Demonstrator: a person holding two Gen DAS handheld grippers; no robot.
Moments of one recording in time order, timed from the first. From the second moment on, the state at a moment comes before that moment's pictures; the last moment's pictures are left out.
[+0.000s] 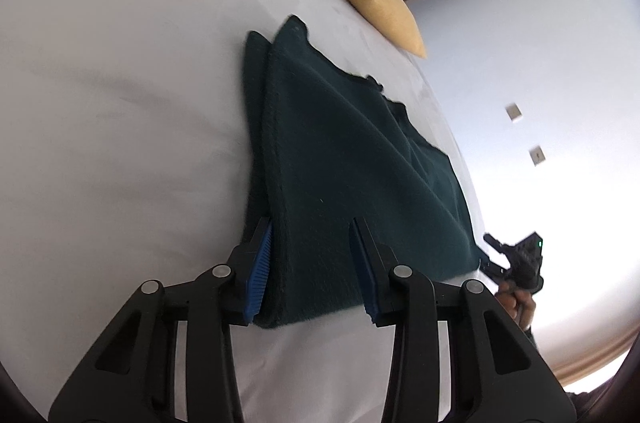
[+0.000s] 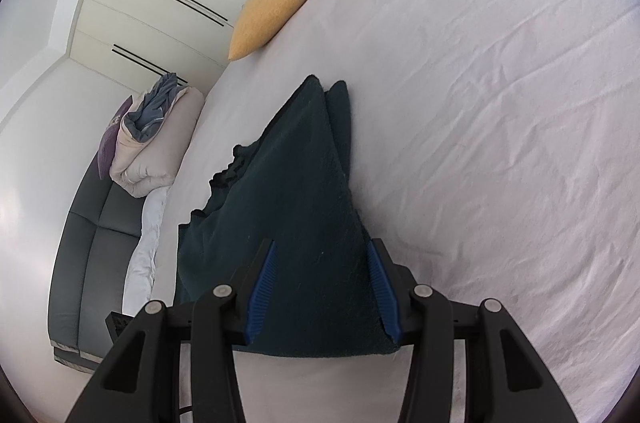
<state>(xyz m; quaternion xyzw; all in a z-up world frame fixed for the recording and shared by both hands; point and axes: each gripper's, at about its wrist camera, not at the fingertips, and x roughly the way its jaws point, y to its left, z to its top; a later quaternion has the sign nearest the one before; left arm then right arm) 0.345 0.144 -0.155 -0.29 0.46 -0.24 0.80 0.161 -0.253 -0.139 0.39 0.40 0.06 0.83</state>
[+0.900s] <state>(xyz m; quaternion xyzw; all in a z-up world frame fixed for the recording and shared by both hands) 0.305 0.157 -0.188 -0.27 0.47 -0.19 0.82 0.164 -0.245 -0.157 0.32 0.45 0.01 0.84</state>
